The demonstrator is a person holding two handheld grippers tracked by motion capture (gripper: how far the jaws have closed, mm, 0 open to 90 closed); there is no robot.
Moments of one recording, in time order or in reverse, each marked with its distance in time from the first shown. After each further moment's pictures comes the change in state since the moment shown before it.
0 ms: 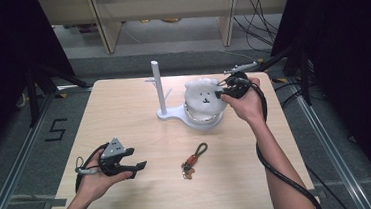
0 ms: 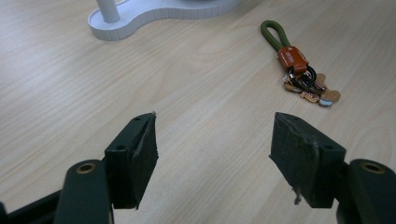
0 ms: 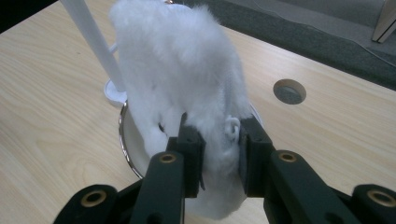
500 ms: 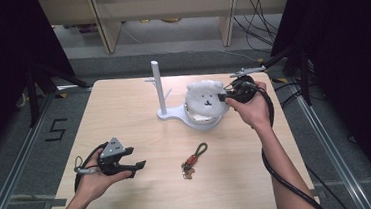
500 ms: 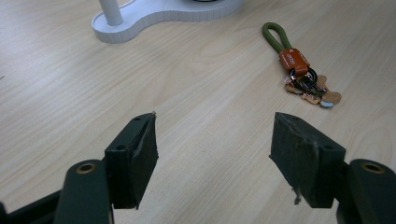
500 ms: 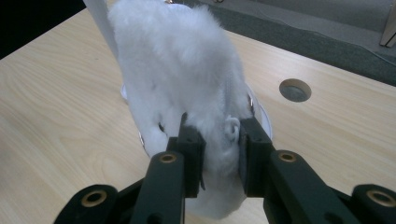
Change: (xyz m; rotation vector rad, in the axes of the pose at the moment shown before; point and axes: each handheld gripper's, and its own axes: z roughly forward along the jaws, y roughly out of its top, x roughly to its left) left arm 0.000 0.002 -0.002 -0.010 0.016 0.003; right arm 0.003 -0.013 -0.020 -0.048 0.034 0.025
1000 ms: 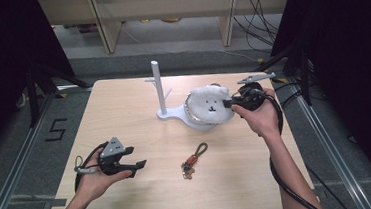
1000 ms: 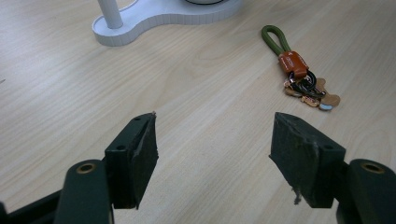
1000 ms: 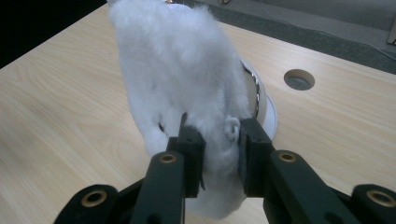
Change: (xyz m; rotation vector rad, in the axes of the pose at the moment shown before) left arm -0.001 0.002 0.001 -0.015 -0.010 -0.011; right arm 0.004 -0.018 -0.024 -0.014 0.027 0.013
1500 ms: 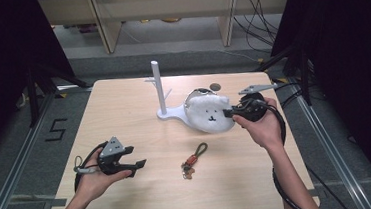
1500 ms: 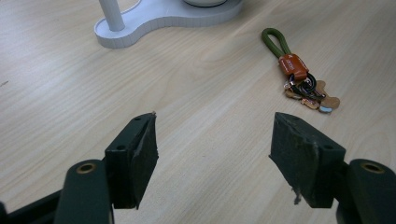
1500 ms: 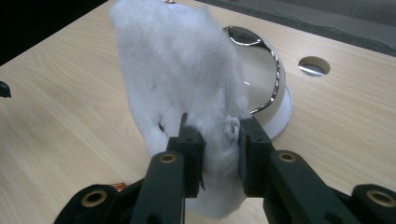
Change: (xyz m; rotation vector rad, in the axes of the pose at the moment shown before) left arm 0.000 0.001 -0.001 -0.010 0.012 -0.006; right arm 0.013 -0.023 -0.010 -0.006 0.026 -0.013
